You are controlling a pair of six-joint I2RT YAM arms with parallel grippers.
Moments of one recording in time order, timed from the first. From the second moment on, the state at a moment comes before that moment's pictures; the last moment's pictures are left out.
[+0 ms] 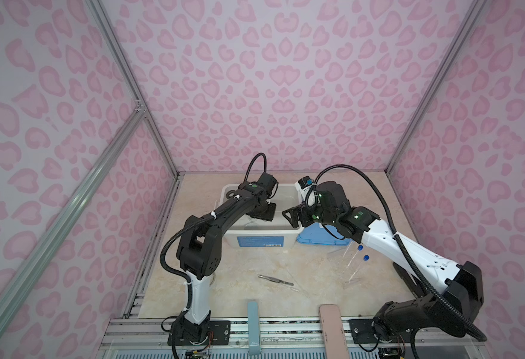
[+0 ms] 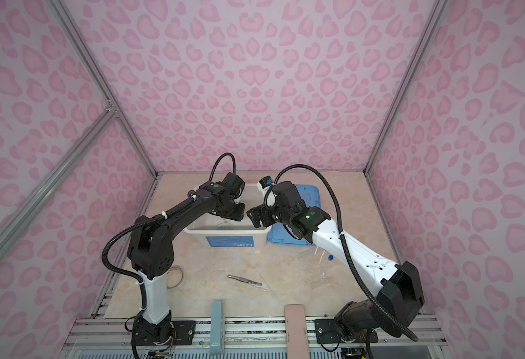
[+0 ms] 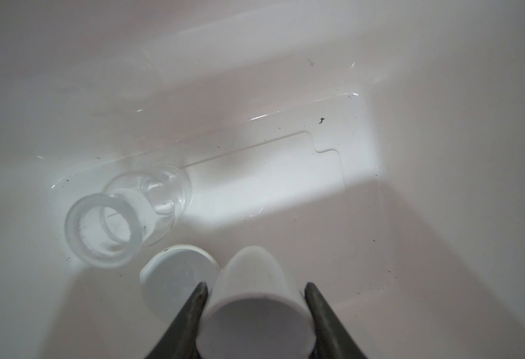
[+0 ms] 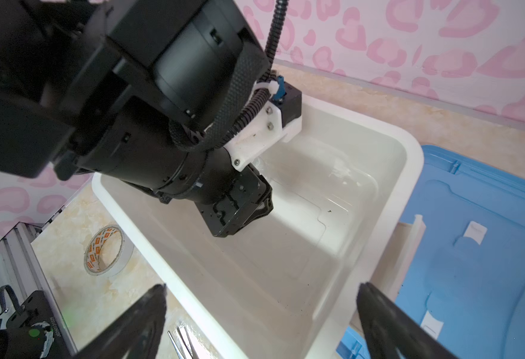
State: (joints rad) left arm -0.53 2.01 1.70 -0.93 -0.02 -0.24; right arm 0.67 1.43 1.26 -0.43 -0.11 0.21
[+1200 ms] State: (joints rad) left arm -0.51 2.05 1.57 -0.85 -0.07 -0.24; right arm 0.67 1.42 1.24 -0.41 -0.10 0.21
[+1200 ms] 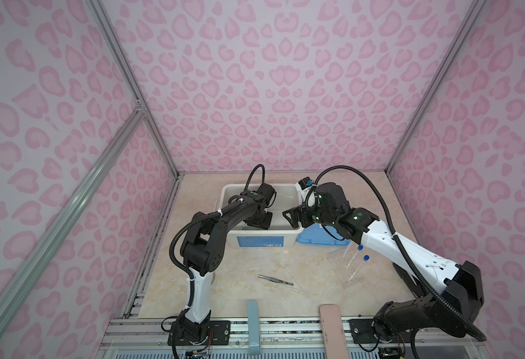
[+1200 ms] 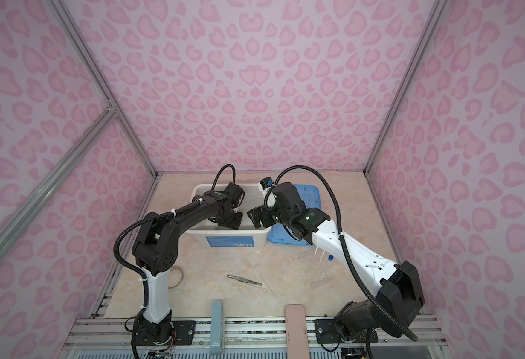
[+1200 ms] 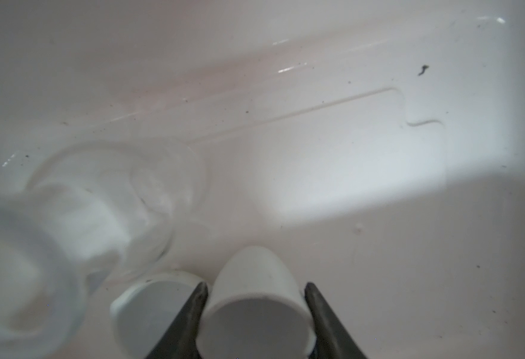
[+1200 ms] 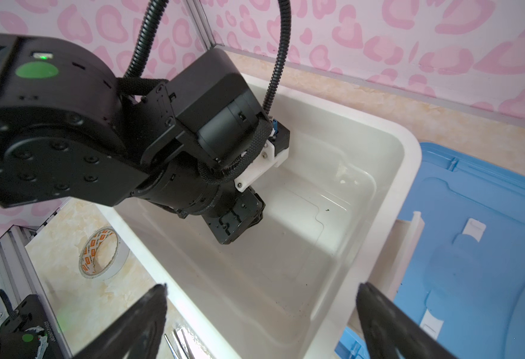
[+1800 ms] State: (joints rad) left arm -0.51 2.07 1.55 -0.82 -0.05 -0.24; right arm 0.67 1.43 1.24 -0.41 -0.10 0.21
